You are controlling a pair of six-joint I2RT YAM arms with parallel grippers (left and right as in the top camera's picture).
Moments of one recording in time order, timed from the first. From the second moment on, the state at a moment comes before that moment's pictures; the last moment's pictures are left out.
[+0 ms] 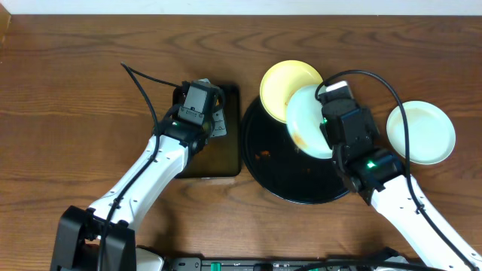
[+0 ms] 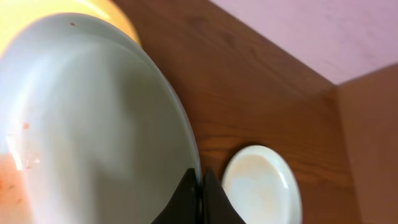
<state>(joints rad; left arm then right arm) -0.37 1.52 0.99 -0.45 -0.08 -0.50 0.47 1.23 0.88 -0.40 0.61 -0.14</state>
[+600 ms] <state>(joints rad) -0.37 1.52 0.99 -0.45 -0.08 -0.50 0.33 1.23 0.88 -0.44 0.50 -0.01</state>
